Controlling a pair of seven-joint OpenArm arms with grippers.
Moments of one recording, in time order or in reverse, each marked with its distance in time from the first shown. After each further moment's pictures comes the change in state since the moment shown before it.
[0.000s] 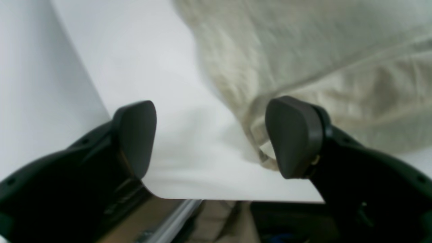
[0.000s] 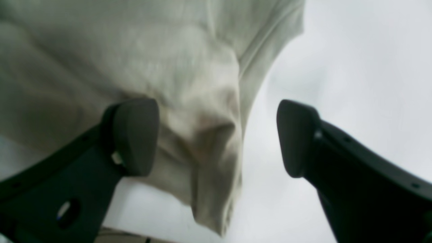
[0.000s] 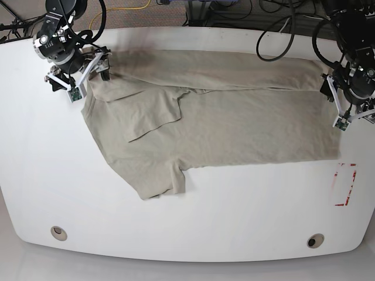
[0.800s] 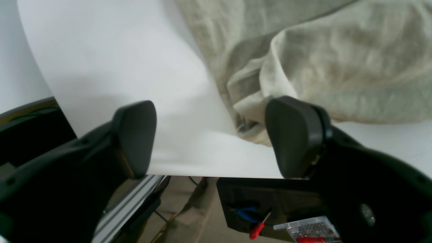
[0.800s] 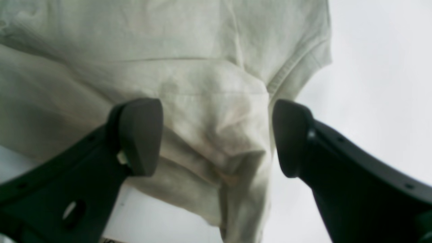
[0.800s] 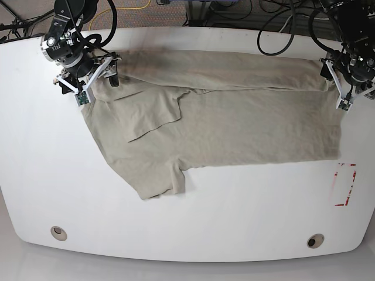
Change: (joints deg) left arm 5.5 2.4 -3.1 -5.9 0.8 0.1 -2.5; right arm 1.4 -3.6 -0.6 -0.1 0.0 0.0 0.1
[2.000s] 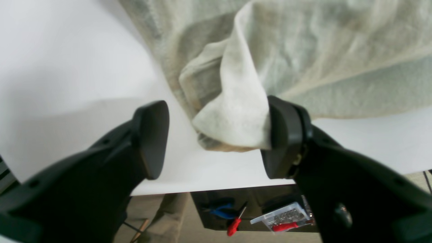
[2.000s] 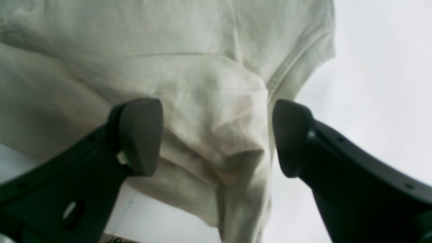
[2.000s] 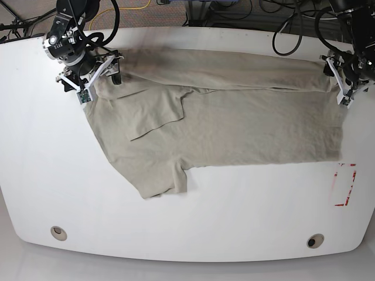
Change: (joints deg) left arm 0.2 -5.5 0.9 -11.9 -11.6 0.0 -0.4; right arm -0.5 -1.1 0.0 0.0 0.1 0.0 -0.2
